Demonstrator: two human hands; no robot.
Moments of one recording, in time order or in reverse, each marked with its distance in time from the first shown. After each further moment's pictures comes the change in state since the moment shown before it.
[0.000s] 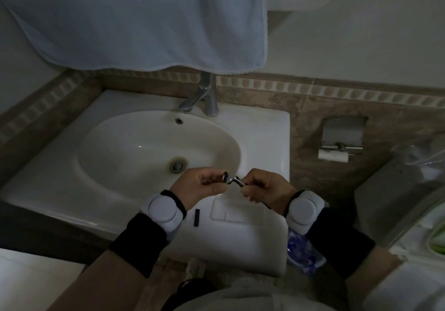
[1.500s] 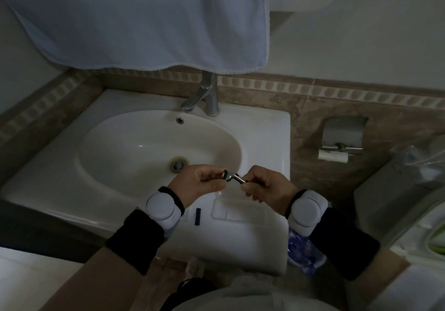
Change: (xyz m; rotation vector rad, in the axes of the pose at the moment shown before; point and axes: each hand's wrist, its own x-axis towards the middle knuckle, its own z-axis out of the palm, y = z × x) left_hand 0.004 -0.006 -0.010 0.040 -0.041 0.055; right_hand -0.004 -0.005 0.002 -0.026 0.038 -0.049
